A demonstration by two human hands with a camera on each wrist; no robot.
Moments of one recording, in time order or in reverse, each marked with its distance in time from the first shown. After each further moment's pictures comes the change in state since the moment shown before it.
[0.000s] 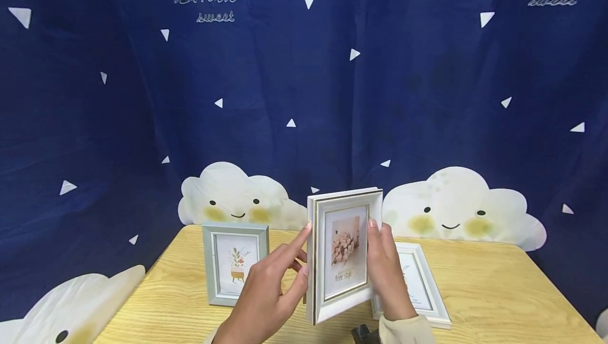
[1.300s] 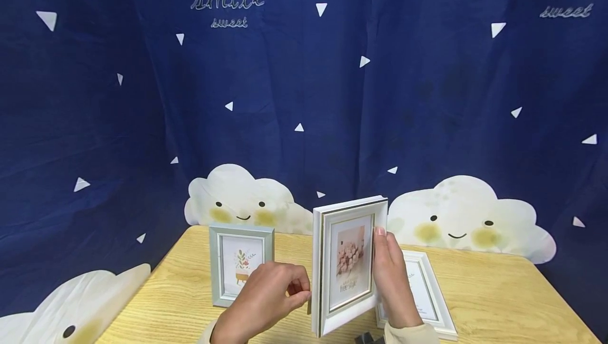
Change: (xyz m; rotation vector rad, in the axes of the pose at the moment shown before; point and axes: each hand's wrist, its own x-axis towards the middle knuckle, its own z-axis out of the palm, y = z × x) left_hand 0.001 -0.023 -0.004 0.218 -0.354 -0.075; right_hand 0.004 0.006 -0.001 0.067 -0.022 0.047
